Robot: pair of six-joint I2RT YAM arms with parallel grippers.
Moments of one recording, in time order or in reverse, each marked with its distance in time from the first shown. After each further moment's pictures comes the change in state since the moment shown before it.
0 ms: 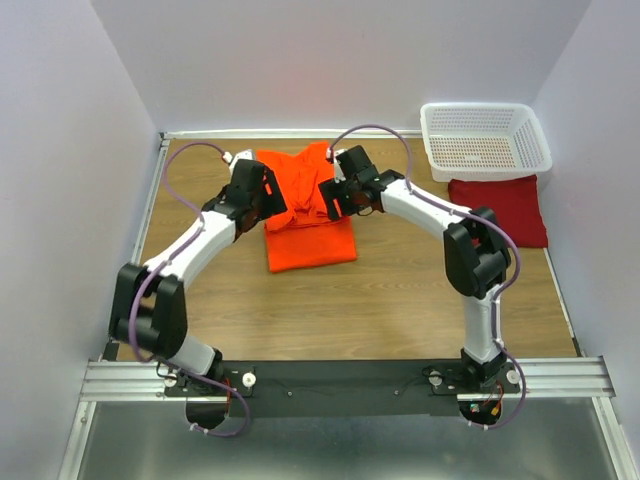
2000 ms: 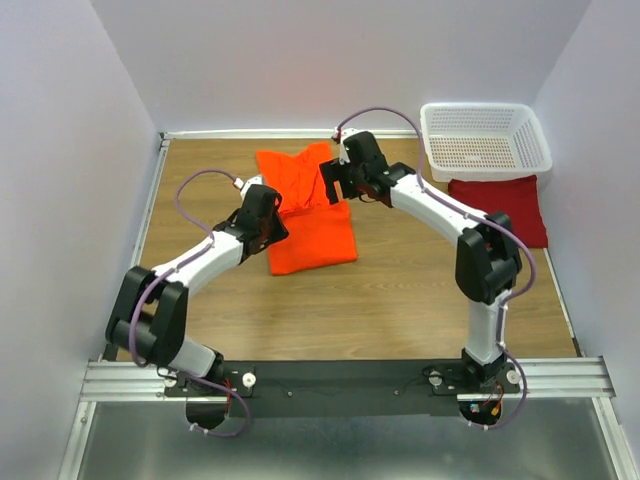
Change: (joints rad) left arm -0.104 -0.120 -0.229 0.139 0.053 -0.140; right arm -0.010 -0.061 0.043 0.072 0.075 -0.004
